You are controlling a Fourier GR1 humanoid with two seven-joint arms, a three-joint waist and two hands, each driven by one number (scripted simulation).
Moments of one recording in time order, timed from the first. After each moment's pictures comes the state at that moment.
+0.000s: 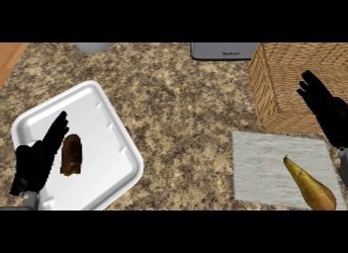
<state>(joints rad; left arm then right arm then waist) 0.02 0.34 -0.06 -1.48 0.04 0.08 0.10 -0.27 -0.56 0.14 -1.35 -0.40 -0.05 0.11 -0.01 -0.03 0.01</state>
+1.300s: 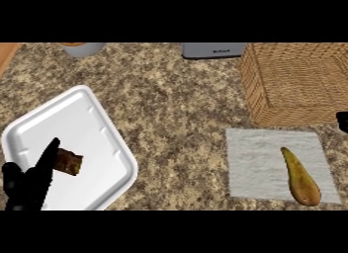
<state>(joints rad) 0.19 0.29 -0.01 -1.53 0.13 0.08 0.19 -0.09 -0.85 -0.13 -1.96 -0.16 0.59 -0.41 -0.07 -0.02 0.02</state>
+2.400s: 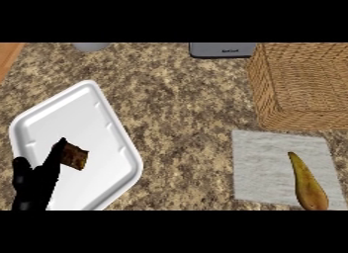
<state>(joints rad) 0.17 0.27 -0.02 -1.53 0.11 0.06 0.24 0.12 -1.35 -0.36 -1.77 0.15 0.53 -0.72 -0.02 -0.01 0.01</state>
